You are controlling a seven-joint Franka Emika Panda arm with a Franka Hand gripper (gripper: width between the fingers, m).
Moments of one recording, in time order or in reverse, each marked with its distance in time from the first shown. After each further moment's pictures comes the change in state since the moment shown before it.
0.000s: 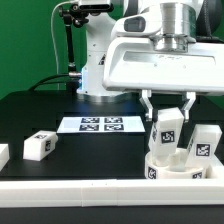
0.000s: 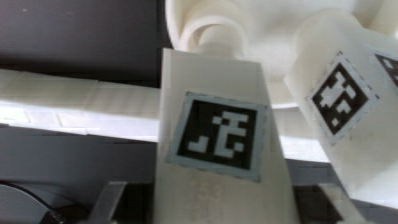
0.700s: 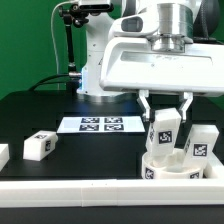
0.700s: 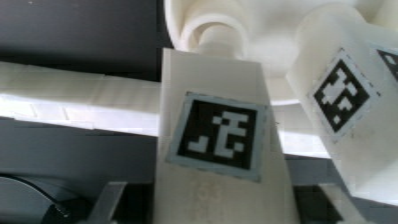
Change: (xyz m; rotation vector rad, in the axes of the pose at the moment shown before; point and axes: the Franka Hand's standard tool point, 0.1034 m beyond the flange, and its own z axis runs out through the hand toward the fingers) arm 0.000 0.005 0.001 -0.006 0.016 -0.012
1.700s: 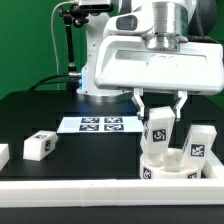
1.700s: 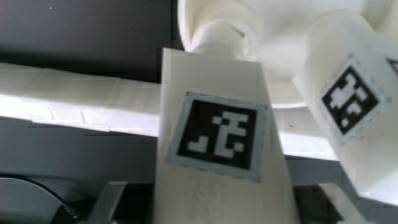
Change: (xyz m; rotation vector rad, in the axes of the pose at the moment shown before) arm -0.002 0.007 -0.003 -0.003 -0.007 0.003
